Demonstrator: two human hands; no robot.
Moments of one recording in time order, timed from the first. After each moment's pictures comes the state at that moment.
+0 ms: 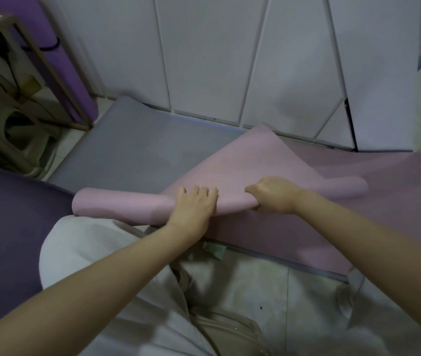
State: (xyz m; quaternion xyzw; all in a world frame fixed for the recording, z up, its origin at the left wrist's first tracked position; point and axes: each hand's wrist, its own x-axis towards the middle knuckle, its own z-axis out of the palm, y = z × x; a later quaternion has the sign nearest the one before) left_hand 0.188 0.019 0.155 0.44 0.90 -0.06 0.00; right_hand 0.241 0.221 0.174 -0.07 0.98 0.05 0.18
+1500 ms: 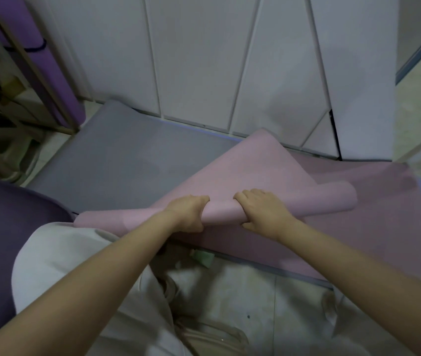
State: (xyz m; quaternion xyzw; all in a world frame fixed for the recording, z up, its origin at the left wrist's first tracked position) left_hand 0.152 0.044 0.140 0.43 0.87 0.05 0.25; right_hand 0.266 0.211 0.162 -0.02 1.00 0.04 0.08
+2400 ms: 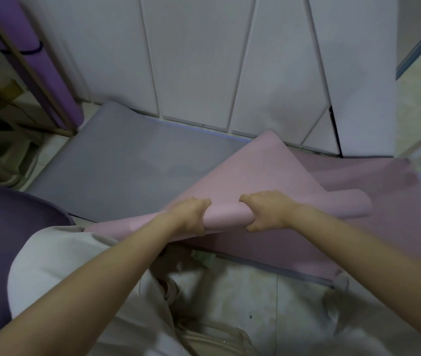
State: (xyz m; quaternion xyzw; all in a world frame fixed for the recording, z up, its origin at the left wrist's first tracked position) left_hand 0.151 0.051 0.131 0.44 0.85 0.07 0.28; right_hand 0.257 0.226 0.180 0.01 0.98 0.00 0.22
